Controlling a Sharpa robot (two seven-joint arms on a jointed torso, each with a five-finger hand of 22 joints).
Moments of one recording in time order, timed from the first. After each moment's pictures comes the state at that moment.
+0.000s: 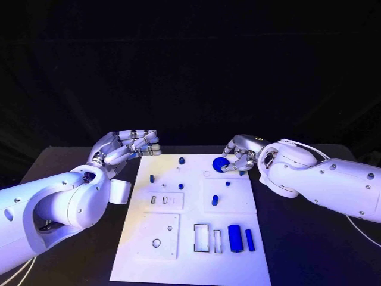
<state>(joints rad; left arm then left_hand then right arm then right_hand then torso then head) 1.24 -0.99 0.02 1.75 -0.03 -0.45 0.43 1.42 -0.02 0.10 0.14 0.21 0.96 0.22 0.12 0.07 1.03 0.17 0.09 0.07 1.05 0.14 0.13 0.09 0.17 0.82 0.25 0.43 0.19 1.36 -0.74 -0.10 1.41 -1.40 -0.28 -0.29 1.33 -0.16 0.12 0.16 0.27 0.93 0.16 0.12 0.16 1.45 0.07 1.42 1.31 1.47 -0.01 1.52 1.31 0.02 1.47 0.10 1.57 1.31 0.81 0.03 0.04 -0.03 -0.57</state>
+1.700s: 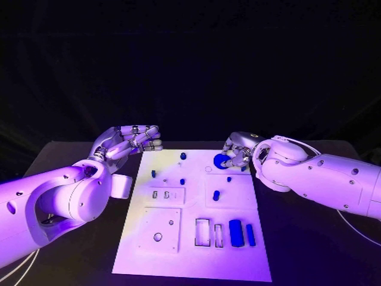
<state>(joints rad) 1.24 -0.99 0.02 1.75 -0.03 -0.45 0.43 1.42 -0.02 0.10 0.14 0.21 0.96 0.22 0.12 0.07 1.03 0.17 0.09 0.07 1.05 0.14 0.12 0.09 0.17 0.82 0.25 0.43 0.19 1.35 -0.67 -0.10 1.33 -1.43 -0.26 -0.31 1.39 -0.10 0.18 0.13 0.27 1.01 0.14 0.18 0.18 1.47 0.05 1.49 1.31 1.47 -0.02 1.53 1.31 0.01 1.47 0.10 1.57 1.31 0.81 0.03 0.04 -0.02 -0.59</state>
